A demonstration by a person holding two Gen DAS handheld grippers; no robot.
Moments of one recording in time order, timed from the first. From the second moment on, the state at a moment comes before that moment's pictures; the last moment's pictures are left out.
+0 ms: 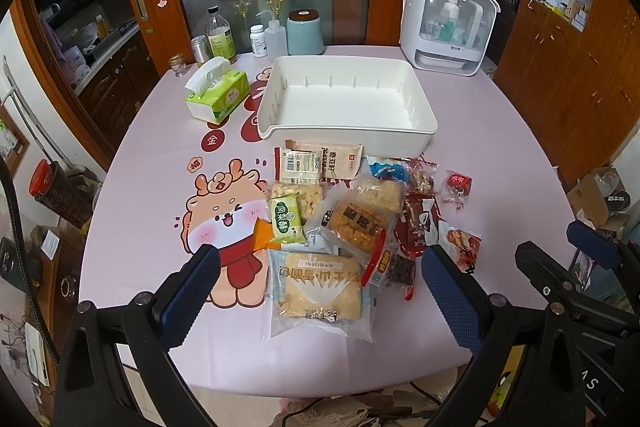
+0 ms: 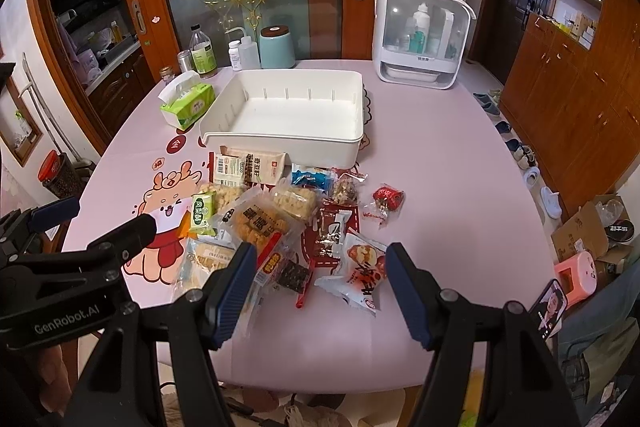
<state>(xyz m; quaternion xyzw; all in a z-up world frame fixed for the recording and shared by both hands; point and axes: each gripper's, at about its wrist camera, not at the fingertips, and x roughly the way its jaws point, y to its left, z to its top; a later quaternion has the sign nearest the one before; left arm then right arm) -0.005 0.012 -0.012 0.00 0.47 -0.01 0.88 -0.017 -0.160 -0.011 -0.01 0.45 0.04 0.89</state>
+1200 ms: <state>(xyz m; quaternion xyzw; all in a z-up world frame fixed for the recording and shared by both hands) -0.010 -0.033 -0.003 0.00 0.47 0.00 0.88 -0.021 -0.202 -0.012 -0.01 0.45 0.05 0.89</state>
